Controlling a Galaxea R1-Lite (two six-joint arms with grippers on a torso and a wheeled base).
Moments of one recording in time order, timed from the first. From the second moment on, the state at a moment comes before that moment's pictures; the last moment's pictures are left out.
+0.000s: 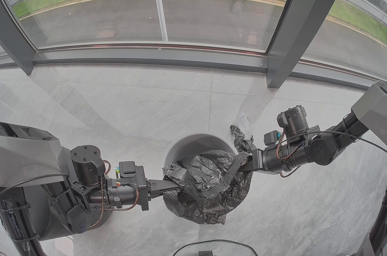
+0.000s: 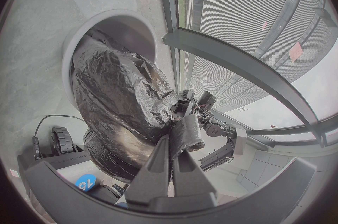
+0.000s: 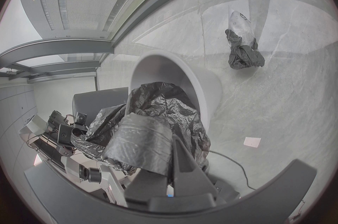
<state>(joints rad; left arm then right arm) -0.41 2.11 -0.35 -1.55 -0.88 -1.29 0.39 2.07 -0.97 -0.27 0.51 0.43</state>
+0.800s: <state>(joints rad) -0.38 2.12 -0.40 -1.55 -0.88 -1.29 0.34 2.14 -0.93 -0.41 0.46 0.41</state>
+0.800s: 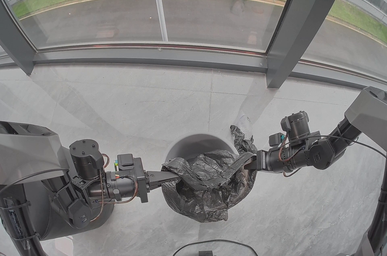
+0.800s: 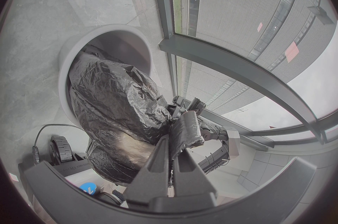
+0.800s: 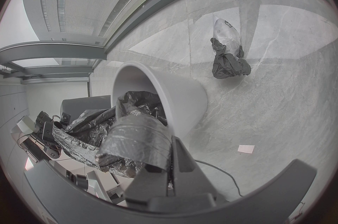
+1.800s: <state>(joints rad) -0.38 2.12 -0.41 -1.55 -0.88 -1.29 0.31 1.99 -0.87 -0.40 0.44 0.22</state>
